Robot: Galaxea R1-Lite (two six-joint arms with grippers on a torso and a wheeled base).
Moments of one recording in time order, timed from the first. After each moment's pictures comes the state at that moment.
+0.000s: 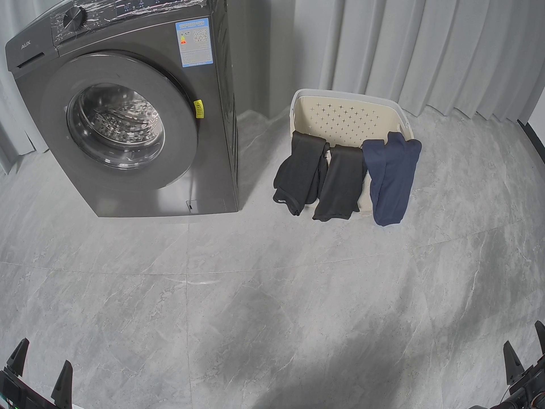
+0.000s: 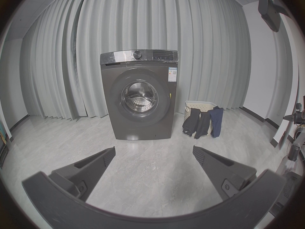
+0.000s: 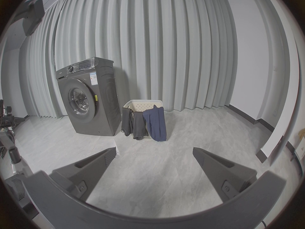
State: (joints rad) left arm 0.00 0.02 -0.02 0.00 0.00 0.00; right arm 0.00 0.02 -0.02 0.00 0.00 0.01
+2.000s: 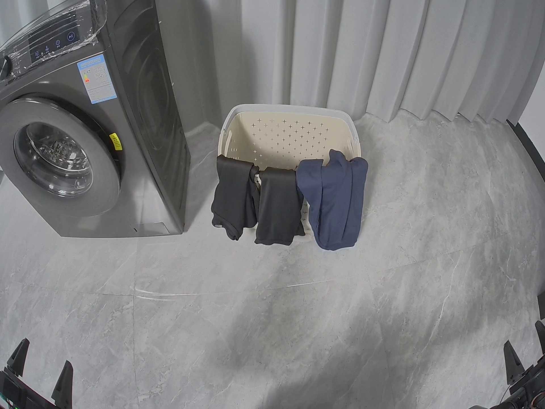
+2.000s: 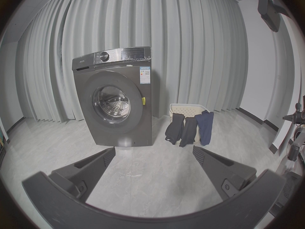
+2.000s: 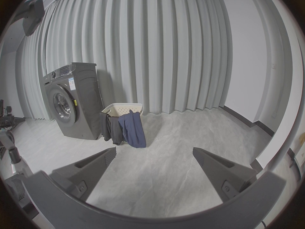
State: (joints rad) left arm 0.00 0.02 -0.02 0.00 0.00 0.00; right arm 0.00 0.02 -0.02 0.00 0.00 0.01
